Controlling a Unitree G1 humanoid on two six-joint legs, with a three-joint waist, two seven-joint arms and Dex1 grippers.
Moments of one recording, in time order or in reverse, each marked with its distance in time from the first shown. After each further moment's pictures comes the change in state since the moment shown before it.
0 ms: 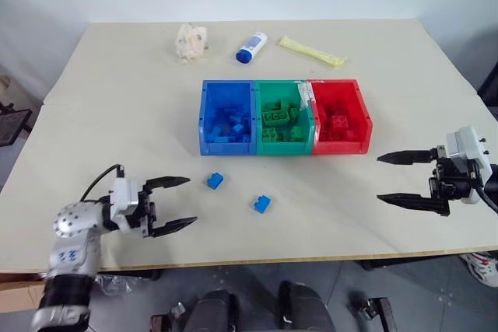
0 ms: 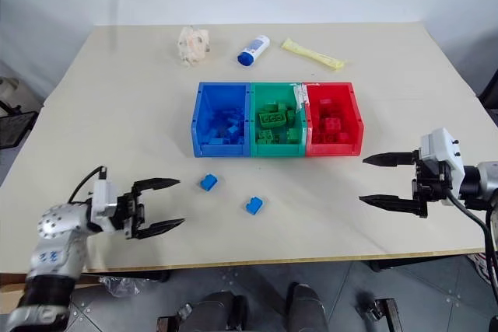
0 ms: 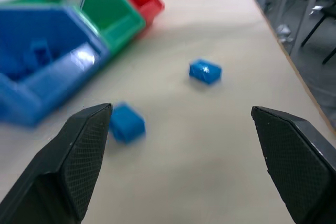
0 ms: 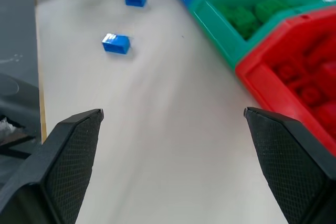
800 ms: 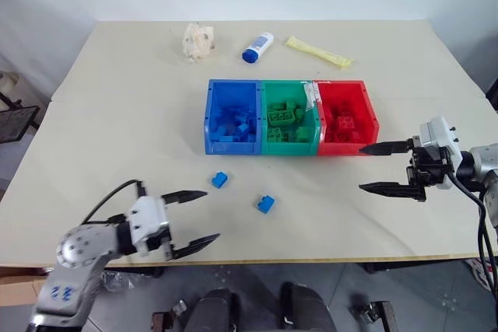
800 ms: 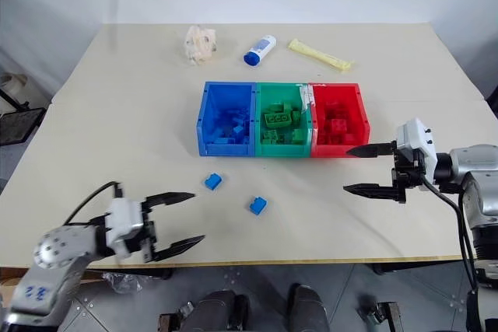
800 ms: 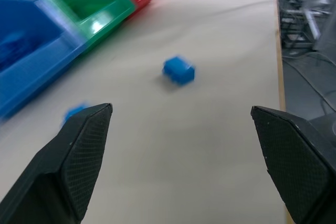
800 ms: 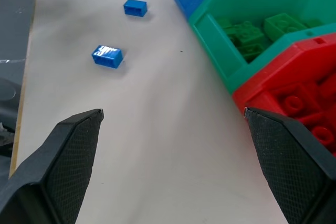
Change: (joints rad) left arm 0.140 -0.019 -0.164 -0.503 0.139 0.255 0.383; right arm -0.153 0.061 0.153 0.104 -0.041 -0.063 0.006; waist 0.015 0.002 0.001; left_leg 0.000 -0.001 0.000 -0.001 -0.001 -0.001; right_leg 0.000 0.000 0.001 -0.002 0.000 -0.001
